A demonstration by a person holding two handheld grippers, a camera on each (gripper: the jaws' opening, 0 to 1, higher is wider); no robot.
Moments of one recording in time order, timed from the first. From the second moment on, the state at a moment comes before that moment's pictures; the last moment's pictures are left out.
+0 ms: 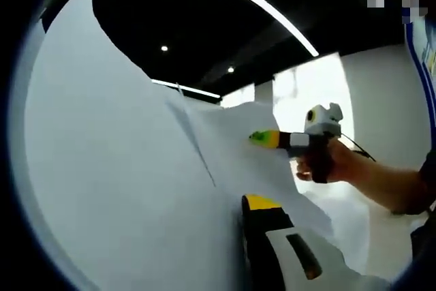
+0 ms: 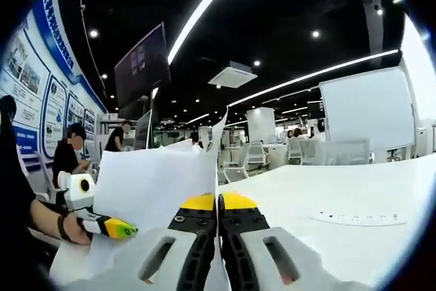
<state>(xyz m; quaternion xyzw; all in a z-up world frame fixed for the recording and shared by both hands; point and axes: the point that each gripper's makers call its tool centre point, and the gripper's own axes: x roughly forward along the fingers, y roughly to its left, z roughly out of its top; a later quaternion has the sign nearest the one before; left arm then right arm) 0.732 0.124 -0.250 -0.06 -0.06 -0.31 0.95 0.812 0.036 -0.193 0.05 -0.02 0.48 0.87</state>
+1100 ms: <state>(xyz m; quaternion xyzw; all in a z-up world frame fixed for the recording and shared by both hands) 0.729 0.118 -0.249 -0.06 -0.06 -0.32 0.94 0.770 0.113 -0.189 0.09 -0.03 0.56 0.82</state>
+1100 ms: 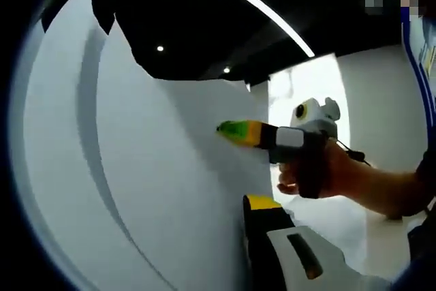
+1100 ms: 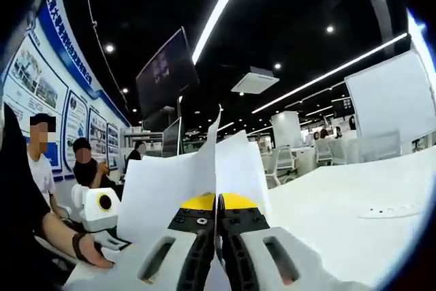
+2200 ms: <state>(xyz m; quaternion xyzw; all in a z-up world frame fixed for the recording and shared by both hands) 0.729 0.117 -0.250 -0.06 -0.06 -0.32 0.94 0.754 0.123 -0.174 0.09 -0.07 0.58 0.81</state>
